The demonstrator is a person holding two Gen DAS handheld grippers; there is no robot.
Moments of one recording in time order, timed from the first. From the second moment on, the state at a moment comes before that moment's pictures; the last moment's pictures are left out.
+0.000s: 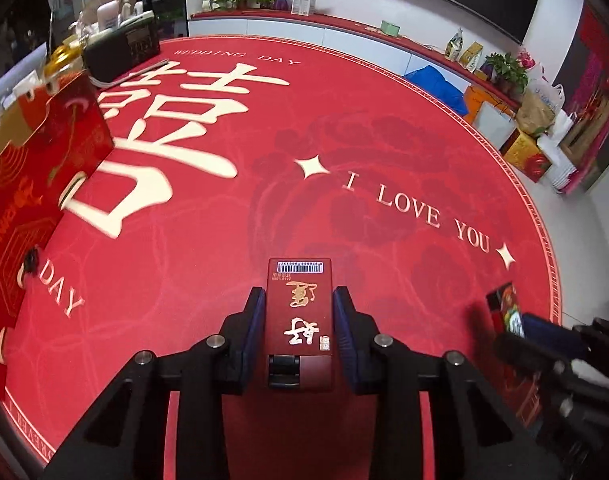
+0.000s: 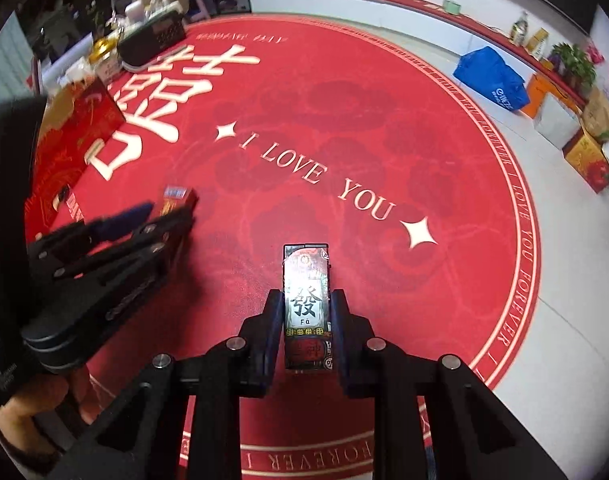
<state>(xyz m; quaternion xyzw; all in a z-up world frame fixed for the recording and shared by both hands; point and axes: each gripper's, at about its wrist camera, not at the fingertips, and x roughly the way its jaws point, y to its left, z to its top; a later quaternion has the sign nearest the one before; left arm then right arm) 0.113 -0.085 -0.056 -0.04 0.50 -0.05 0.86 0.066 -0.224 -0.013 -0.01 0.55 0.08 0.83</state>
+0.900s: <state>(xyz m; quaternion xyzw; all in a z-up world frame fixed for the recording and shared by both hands) 0.048 -0.022 0.023 -0.01 0.40 0.00 0.92 0.054 -0.168 0.043 0.00 0.50 0.10 0.86</state>
